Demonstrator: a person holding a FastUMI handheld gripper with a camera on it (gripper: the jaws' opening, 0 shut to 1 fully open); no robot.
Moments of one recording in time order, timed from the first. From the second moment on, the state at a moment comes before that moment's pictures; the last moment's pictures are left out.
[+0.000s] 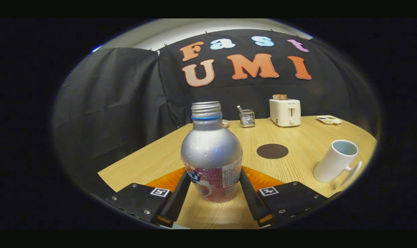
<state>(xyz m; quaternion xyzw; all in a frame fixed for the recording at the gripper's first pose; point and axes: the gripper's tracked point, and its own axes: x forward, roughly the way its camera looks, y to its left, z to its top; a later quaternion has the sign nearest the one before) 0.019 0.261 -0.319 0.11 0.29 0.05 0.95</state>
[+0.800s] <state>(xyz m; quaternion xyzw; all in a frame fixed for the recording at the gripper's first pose) 0.023 0.201 -0.303 0.35 0.25 -0.03 0.90</state>
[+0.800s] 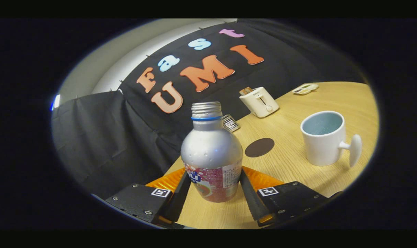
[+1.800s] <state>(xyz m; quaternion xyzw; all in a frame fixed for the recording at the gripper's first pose) 0.016 0.188 -0.297 0.60 0.24 -0.07 0.76</state>
